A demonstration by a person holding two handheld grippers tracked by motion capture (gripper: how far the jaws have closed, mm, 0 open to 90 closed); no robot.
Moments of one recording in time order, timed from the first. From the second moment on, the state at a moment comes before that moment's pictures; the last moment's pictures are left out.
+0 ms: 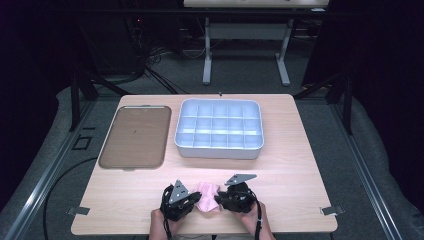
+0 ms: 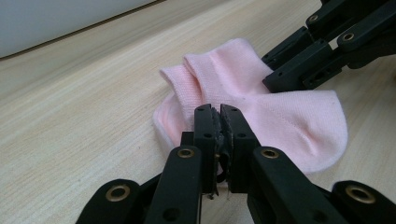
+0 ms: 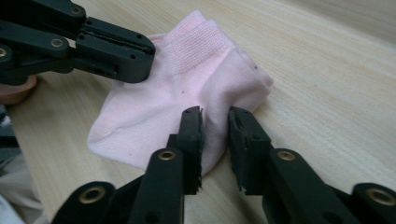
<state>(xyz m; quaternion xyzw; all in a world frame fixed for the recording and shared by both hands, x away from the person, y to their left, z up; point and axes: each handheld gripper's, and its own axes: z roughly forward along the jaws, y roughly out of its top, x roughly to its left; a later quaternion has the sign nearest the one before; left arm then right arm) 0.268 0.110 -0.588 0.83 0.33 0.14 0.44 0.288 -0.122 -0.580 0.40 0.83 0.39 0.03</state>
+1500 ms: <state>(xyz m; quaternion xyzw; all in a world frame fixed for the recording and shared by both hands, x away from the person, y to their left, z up) 0.281 0.098 -0.589 0.81 0.37 0.10 0.45 0.295 -0.118 -0.554 0.38 0.80 0.46 -0.01</state>
